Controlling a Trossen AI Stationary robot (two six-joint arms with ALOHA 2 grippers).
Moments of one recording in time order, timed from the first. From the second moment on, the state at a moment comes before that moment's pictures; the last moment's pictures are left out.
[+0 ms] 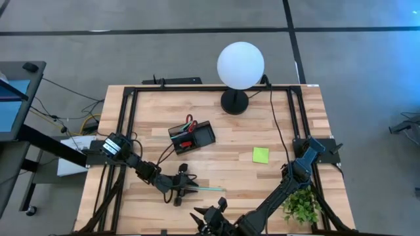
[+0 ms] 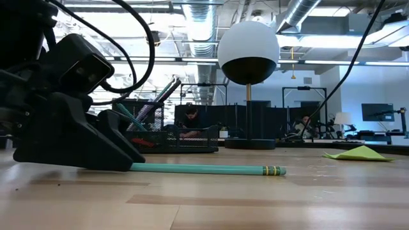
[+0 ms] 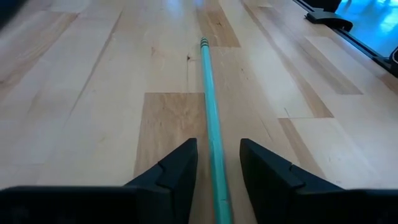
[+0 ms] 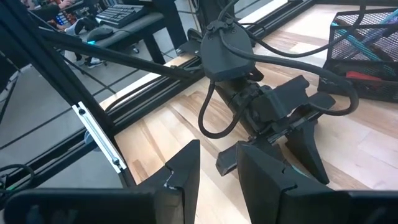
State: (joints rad) left arm -0.55 2.07 0.48 1.05 -0.39 -0.31; right arm 0.76 2.46 2.32 -0.70 1.05 1.09
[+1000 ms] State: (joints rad) left arm -0.58 2.07 0.53 0.96 -0.52 -0.34; right arm 0.77 2.46 2.32 -0.70 1.04 1.09
